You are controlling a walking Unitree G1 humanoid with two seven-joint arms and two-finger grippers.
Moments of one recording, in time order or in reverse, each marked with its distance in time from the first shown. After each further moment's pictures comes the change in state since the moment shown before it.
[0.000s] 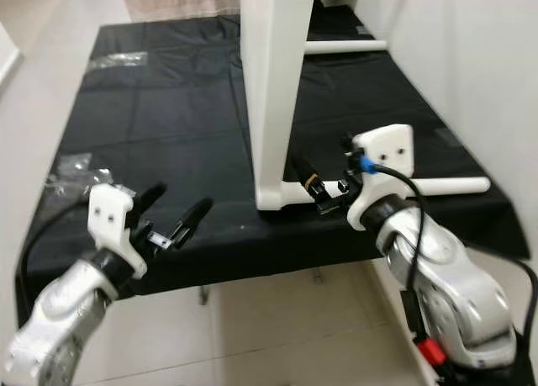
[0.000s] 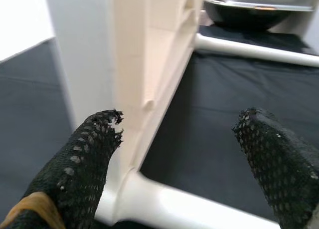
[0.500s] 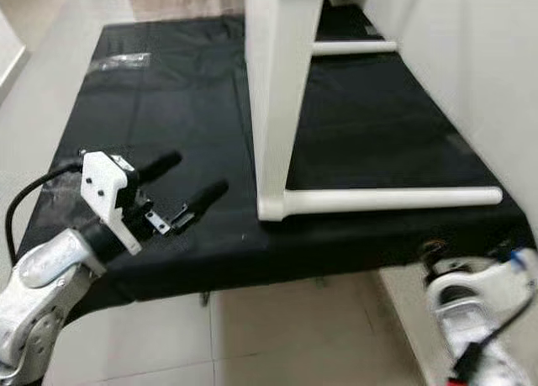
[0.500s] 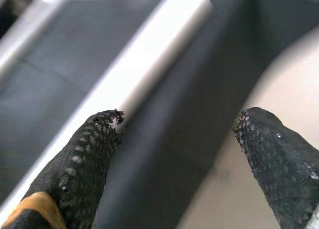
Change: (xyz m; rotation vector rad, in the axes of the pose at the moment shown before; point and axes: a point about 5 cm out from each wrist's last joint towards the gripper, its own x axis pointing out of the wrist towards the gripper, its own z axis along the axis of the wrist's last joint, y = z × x) left arm 0.021 -0.021 0.066 0.051 -0.203 -0.367; right arm -0.098 -0.069 -0.064 0.794 0.048 -0.794
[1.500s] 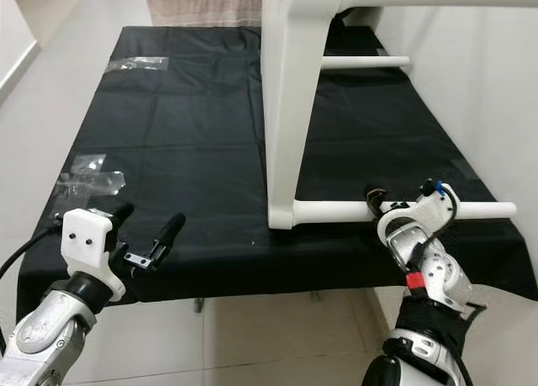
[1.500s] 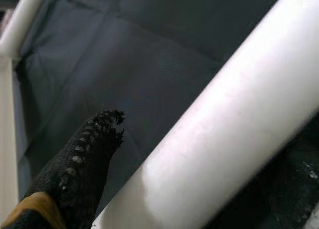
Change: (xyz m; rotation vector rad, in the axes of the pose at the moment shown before) left arm -0.047 -0.003 -0.041 -0.039 0.169 0.362; right arm 0.092 0.021 -0.058 0.136 0.291 -0.008
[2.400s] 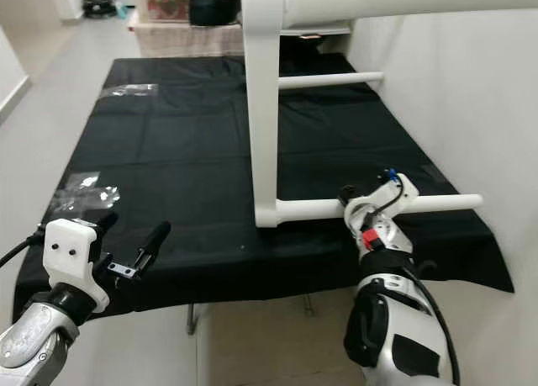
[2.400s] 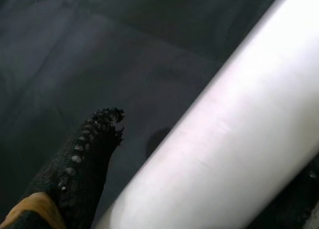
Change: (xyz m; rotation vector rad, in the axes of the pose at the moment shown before) left arm -0.016 0.016 -0.002 0.064 0.038 0.103; right arm 0.052 0.035 -0.031 -0.121 0.074 -0.200
